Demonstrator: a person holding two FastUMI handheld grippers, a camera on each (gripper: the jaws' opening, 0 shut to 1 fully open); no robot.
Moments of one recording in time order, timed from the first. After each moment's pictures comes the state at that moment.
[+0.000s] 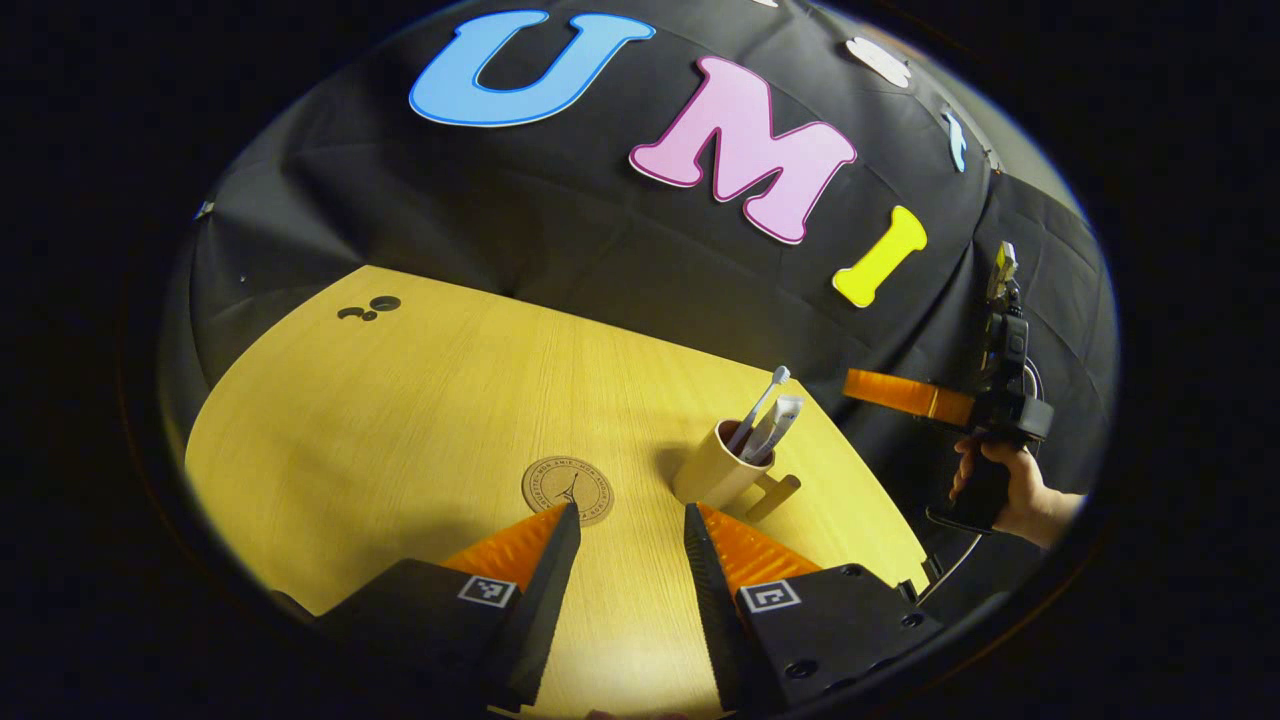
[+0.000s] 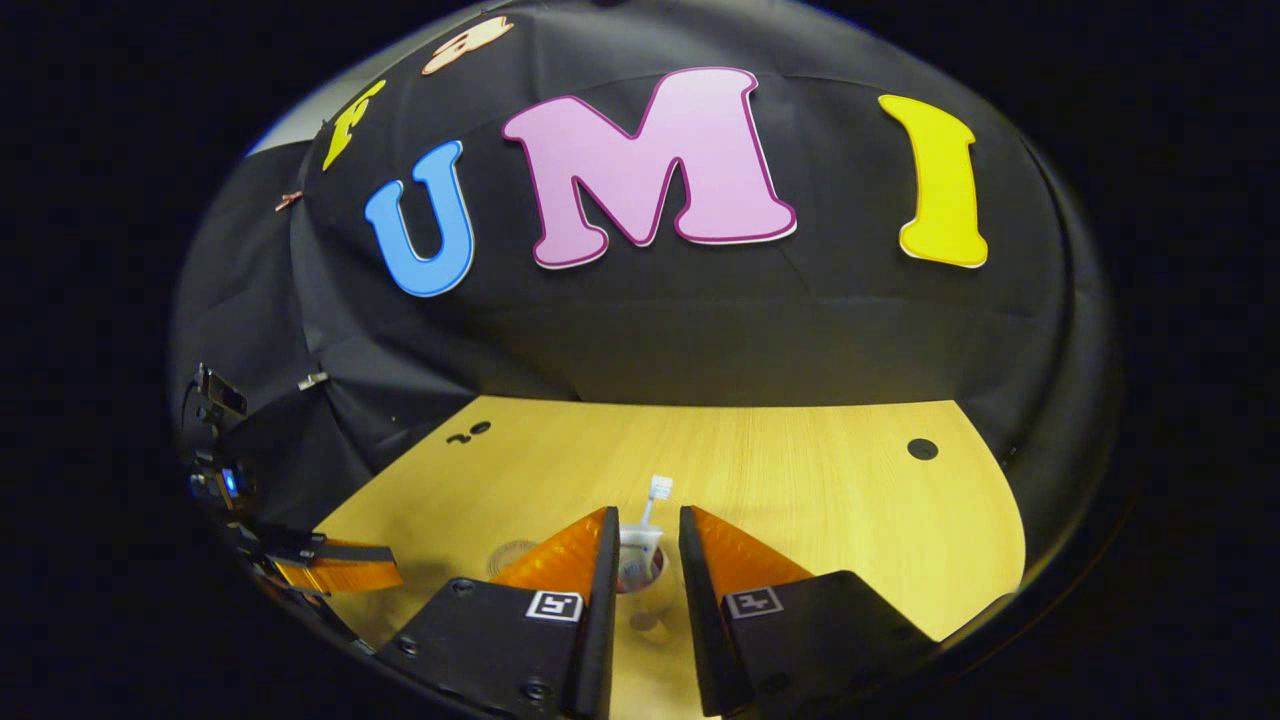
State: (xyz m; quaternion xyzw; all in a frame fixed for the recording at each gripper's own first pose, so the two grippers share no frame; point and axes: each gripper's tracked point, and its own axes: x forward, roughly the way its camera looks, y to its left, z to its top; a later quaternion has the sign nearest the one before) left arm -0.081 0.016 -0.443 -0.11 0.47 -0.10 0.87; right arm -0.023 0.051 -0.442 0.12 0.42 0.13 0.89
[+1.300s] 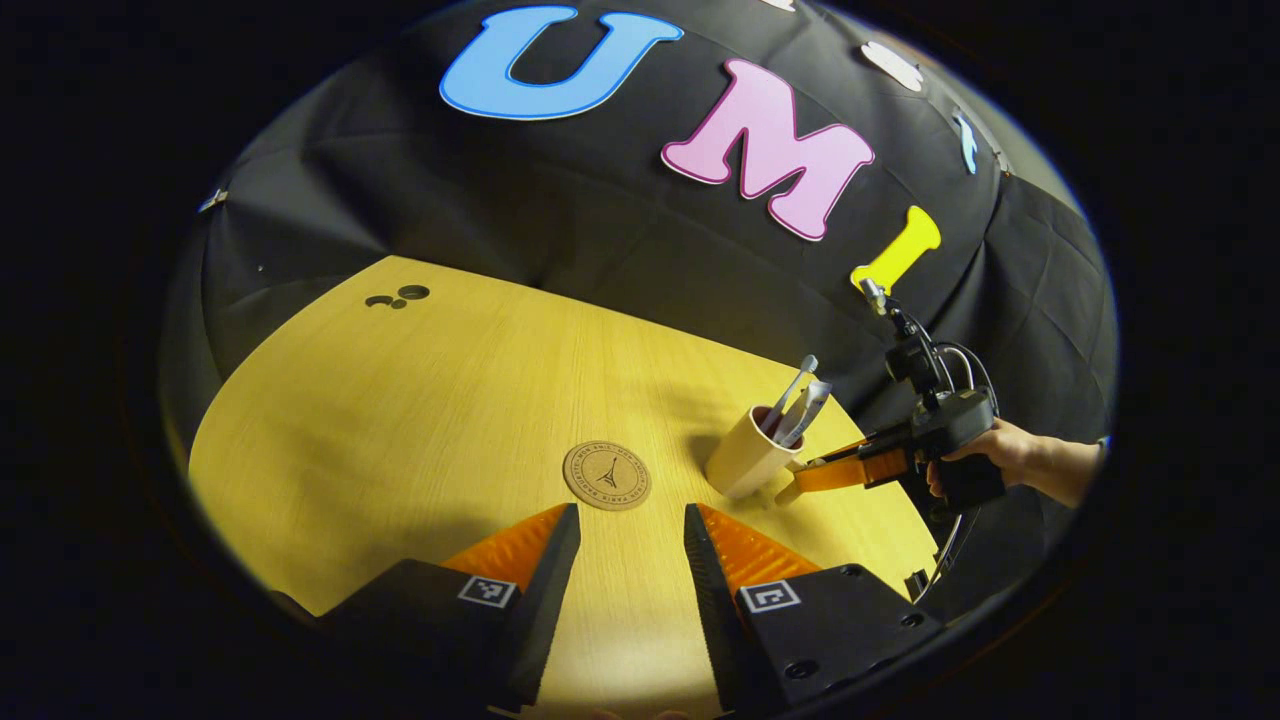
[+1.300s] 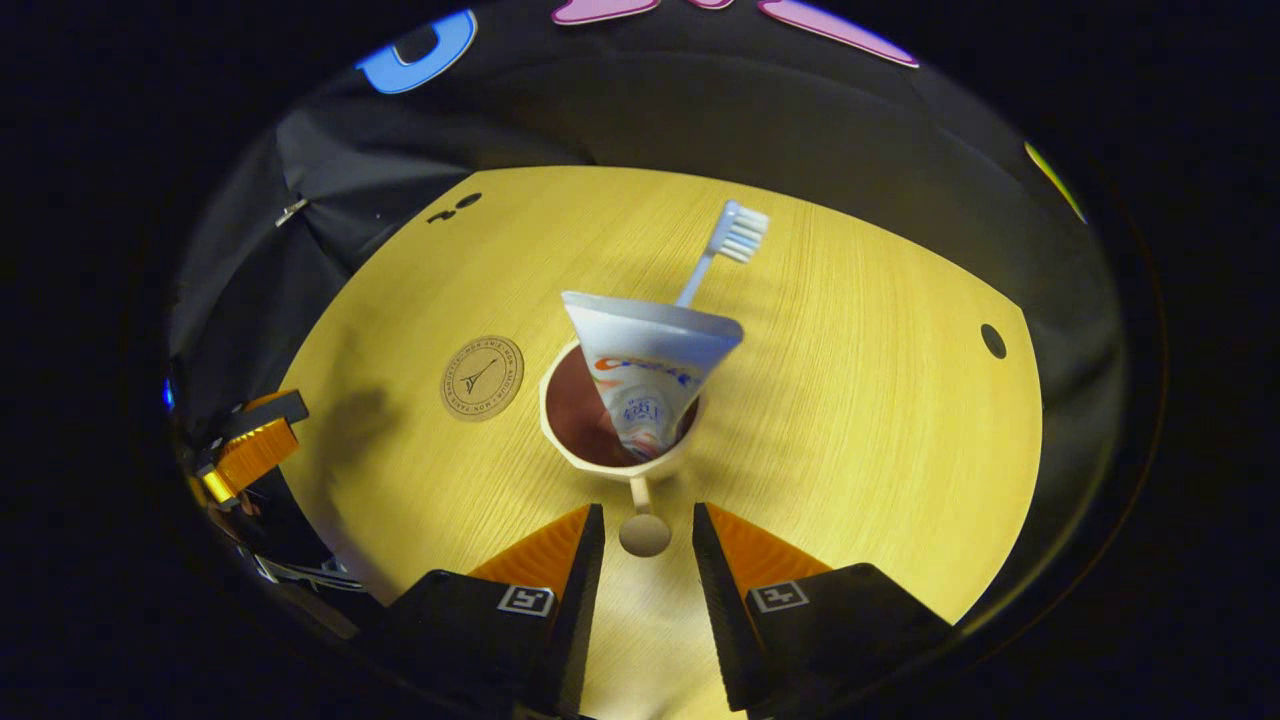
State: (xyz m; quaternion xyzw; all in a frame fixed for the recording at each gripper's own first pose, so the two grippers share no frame) left arm -0.096 0.049 -0.452 -0.11 0.48 -0.08 0.87; right arm -0.111 0.090 -0.563 0.02 0.68 0.21 0.70
